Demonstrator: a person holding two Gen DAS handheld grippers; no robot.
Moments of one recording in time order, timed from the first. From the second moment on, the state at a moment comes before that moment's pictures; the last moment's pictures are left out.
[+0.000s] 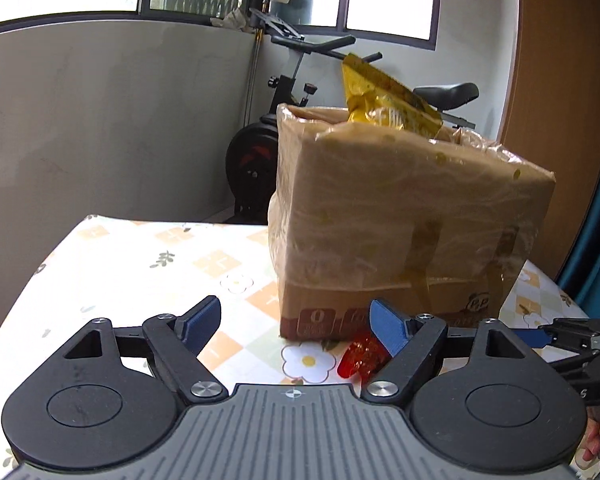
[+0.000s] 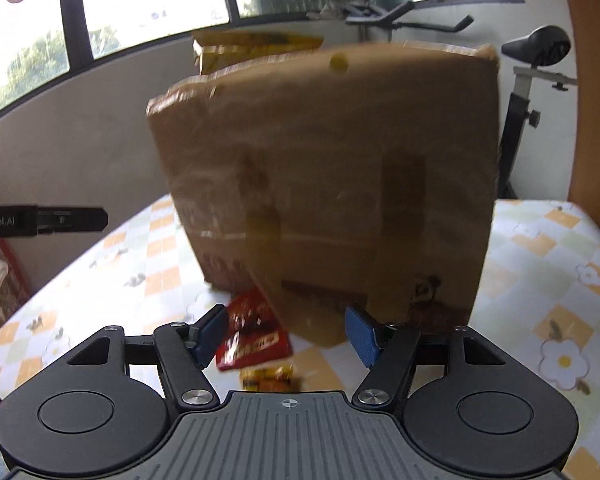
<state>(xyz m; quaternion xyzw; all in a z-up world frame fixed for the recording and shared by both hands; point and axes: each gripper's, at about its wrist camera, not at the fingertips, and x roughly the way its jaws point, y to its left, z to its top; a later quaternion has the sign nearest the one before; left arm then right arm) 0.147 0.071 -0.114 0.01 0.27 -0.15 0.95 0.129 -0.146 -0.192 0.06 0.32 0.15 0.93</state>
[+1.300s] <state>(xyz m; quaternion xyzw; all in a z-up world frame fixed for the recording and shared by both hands) 0.198 -0.031 -0.219 0.00 0.39 -0.13 0.91 0.129 -0.202 -0.245 0.10 0.32 0.09 0.94</state>
